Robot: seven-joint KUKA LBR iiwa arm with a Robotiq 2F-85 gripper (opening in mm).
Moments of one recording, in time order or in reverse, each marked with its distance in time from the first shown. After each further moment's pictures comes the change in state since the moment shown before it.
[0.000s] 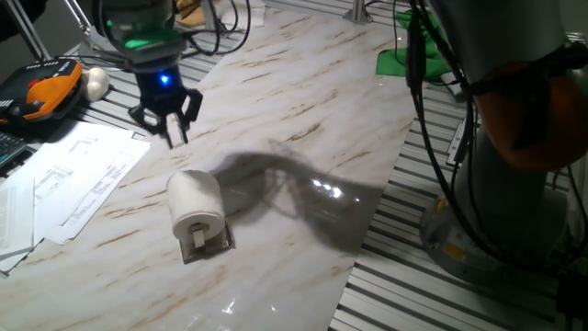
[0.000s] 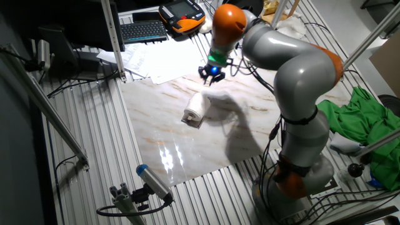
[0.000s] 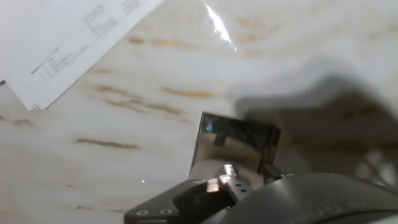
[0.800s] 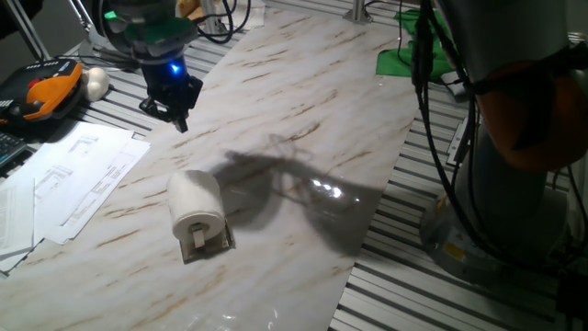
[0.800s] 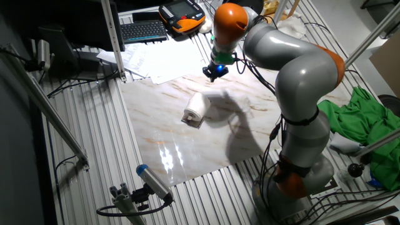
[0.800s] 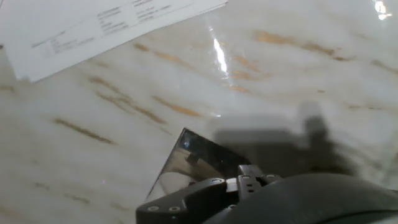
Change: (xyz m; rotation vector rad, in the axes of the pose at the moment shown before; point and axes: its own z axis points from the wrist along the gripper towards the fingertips) arm -0.011 -0.014 -0.007 0.068 -0.029 -0.285
